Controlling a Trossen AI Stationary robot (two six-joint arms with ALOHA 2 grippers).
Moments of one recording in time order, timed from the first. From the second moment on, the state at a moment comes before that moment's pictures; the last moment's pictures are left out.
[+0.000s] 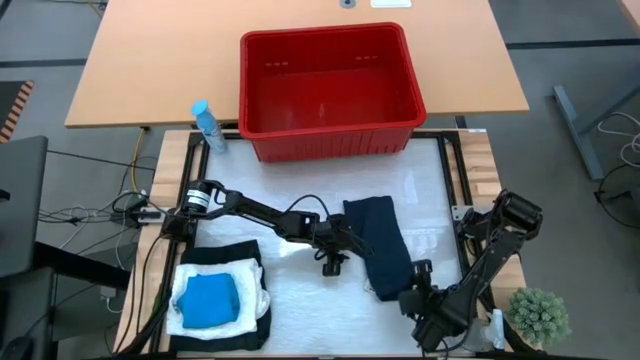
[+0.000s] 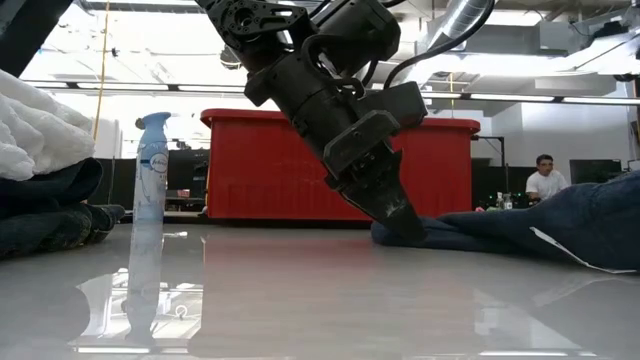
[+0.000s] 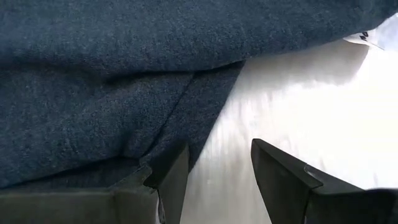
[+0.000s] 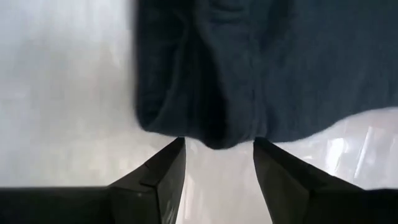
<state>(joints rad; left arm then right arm) -0.09 2.13 1.36 -0.04 0.02 -0.02 0.94 1.77 1.18 -1.17 0.37 0.81</state>
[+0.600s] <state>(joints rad) -0.08 2.13 1.36 -0.04 0.02 -0.01 0.87 1.77 1.12 -1.09 0.36 0.72</state>
